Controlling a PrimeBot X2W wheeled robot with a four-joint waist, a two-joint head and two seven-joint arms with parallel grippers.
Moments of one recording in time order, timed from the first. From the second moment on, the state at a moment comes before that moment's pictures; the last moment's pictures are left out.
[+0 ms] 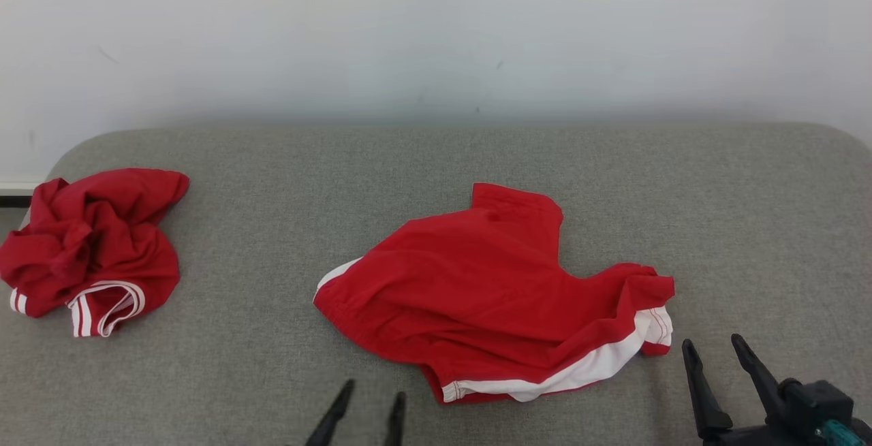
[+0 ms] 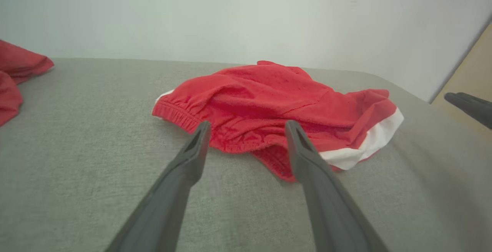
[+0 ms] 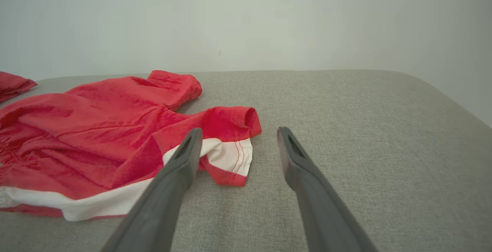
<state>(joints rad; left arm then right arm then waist) 0.05 0.05 -0.26 0.19 -0.21 -0.13 -0.26 0.00 -0.24 0.08 0.31 0.30 0.13 -0.25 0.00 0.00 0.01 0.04</state>
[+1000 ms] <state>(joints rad) -0.31 0.06 -0.67 0.57 -0.39 -0.13 -0.26 -0.46 -0.34 0.47 0.83 0.52 0.13 -0.26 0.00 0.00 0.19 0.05</state>
